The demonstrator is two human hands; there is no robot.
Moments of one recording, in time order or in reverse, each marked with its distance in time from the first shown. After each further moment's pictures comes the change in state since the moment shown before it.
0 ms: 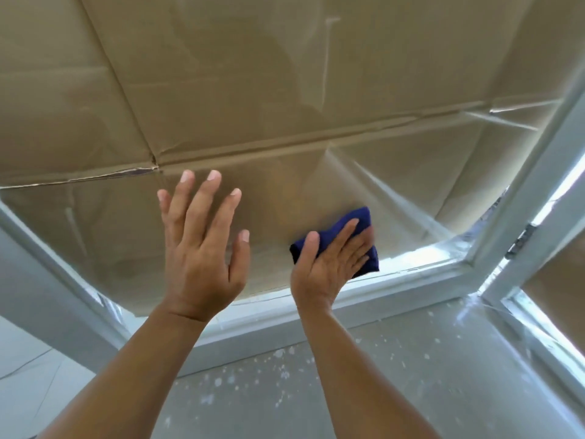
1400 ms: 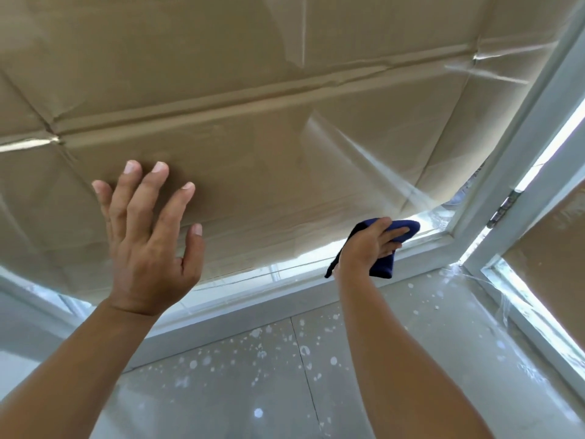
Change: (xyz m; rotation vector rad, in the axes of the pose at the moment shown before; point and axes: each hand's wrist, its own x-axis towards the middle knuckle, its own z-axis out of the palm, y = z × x) left_hand -0.019 -0.003 0.024 0.076 -0.038 0.091; right_hand 0.087 0.068 -0.054 0.397 0.094 0.912
